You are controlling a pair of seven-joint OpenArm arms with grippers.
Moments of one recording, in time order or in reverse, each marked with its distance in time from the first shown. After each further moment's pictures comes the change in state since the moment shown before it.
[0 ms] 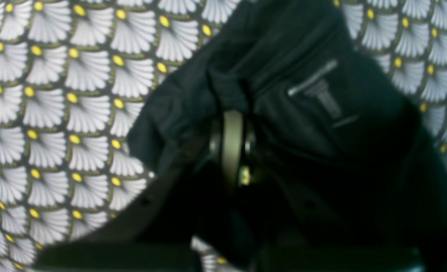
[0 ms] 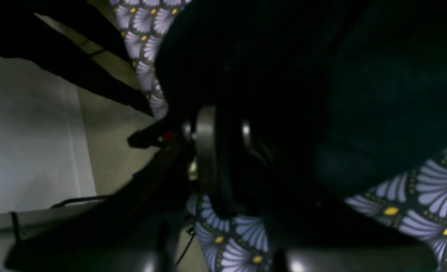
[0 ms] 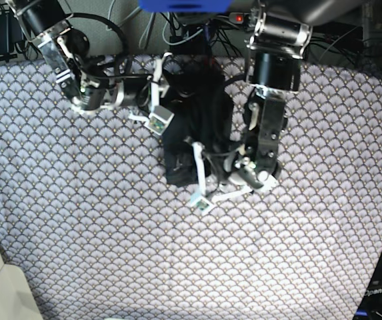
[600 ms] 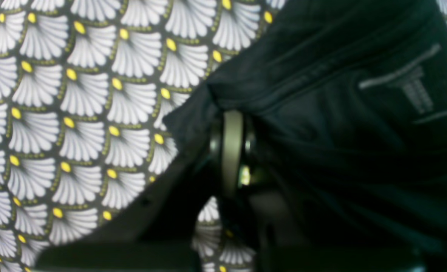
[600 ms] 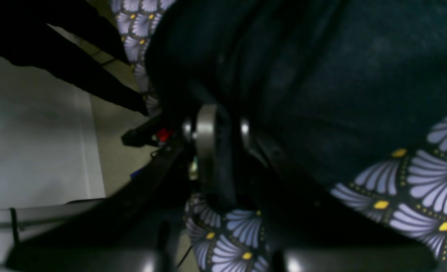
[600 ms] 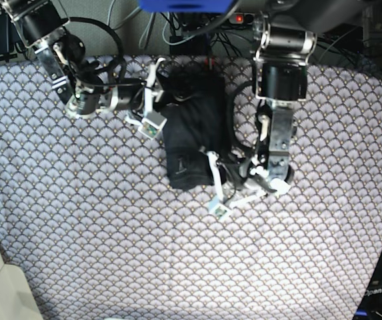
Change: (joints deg) left arm -3.4 0.0 -6.5 -8.2 3.9 -0.6 -6.1; right arm 1.7 0.7 0.0 -5.1 2.3 1.7 2.4
